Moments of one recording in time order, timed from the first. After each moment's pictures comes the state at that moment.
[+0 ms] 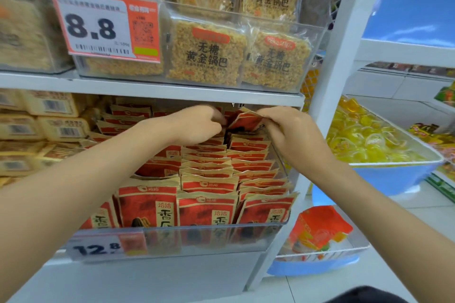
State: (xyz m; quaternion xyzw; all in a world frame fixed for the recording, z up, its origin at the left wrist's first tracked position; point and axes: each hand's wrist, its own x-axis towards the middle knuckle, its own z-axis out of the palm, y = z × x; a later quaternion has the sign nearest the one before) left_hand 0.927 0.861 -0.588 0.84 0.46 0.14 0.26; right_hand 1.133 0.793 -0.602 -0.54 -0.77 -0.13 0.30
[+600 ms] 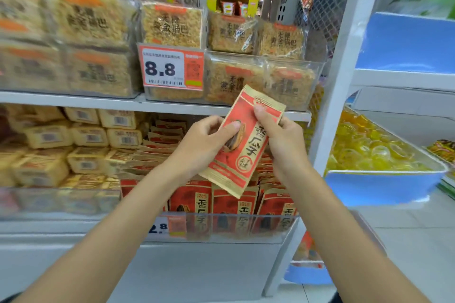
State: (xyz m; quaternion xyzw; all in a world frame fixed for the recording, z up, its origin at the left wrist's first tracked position) left_hand 0.881 0.761 -0.579 0.66 0.41 0.44 0.44; right_hand 1.033 0.743 -0.568 -0.47 -0.44 0.39 0.66
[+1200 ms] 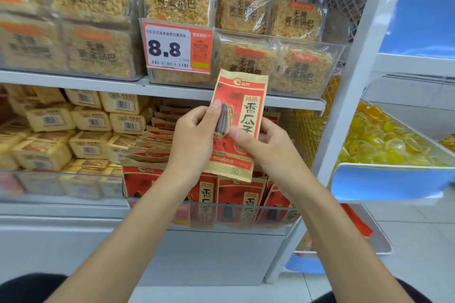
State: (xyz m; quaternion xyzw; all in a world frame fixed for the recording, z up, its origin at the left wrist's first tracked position) left_hand 0.881 0.747 -0.594 0.55 0.44 0.59 0.41; right_hand 1.021 0.719 -0.587 -0.45 -0.61 0.43 0.50
